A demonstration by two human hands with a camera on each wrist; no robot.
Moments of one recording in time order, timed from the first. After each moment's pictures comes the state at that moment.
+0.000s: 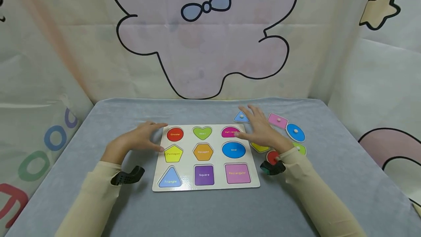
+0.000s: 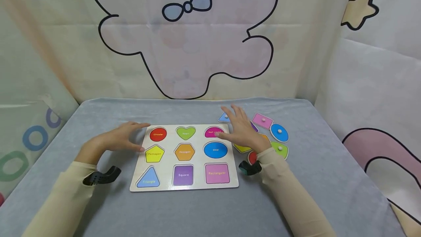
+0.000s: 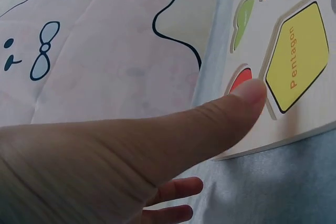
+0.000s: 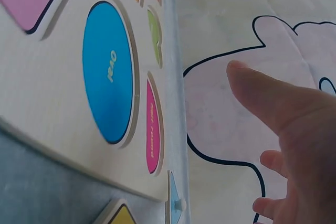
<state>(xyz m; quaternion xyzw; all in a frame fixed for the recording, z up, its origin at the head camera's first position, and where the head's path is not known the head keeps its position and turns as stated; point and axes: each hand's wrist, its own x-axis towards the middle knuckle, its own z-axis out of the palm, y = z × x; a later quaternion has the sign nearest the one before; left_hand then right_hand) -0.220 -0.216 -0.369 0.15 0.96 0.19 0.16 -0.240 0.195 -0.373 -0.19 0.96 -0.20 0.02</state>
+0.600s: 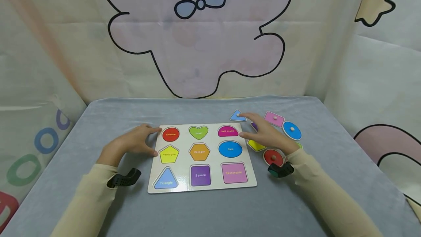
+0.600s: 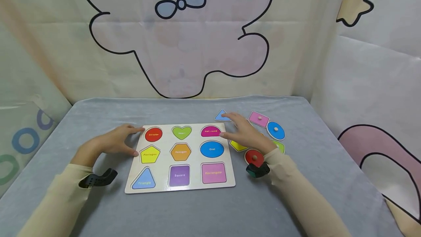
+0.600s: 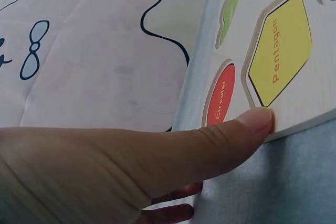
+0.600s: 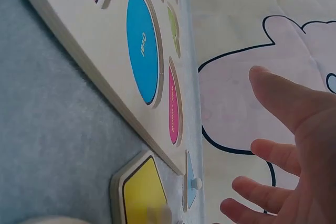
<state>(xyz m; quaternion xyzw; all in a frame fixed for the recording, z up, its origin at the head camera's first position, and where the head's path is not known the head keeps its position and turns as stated) -0.223 -0.215 -0.376 0.14 0.96 0.17 0.18 -0.234 0.222 -0.380 -0.19 0.93 -0.32 0.08</state>
